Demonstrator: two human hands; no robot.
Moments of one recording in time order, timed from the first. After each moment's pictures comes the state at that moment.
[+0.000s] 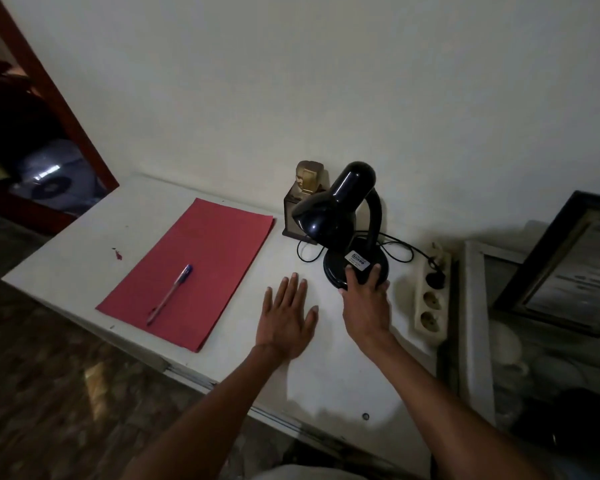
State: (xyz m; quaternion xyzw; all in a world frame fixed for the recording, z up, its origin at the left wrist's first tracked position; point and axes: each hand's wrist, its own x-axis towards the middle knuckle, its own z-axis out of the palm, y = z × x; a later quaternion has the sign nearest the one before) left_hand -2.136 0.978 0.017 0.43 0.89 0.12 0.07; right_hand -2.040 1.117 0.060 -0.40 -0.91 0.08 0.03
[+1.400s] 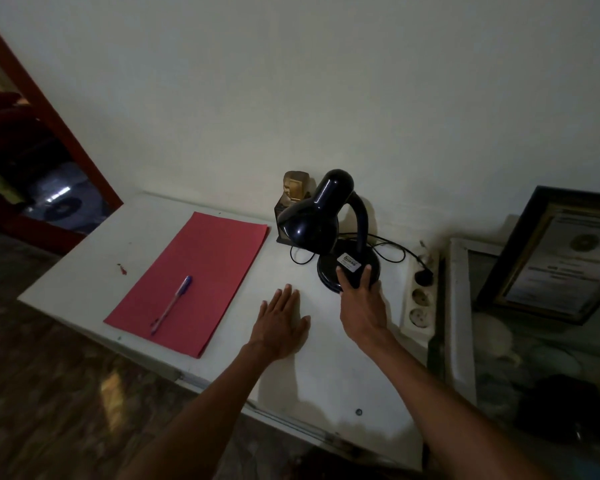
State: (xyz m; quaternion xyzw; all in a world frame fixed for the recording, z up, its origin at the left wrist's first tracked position) left_hand -2.139 0.971 0.050 0.42 0.88 0.10 0.18; right_hand -2.025 1.123 0.067 -0.37 -0.93 0.08 0.00
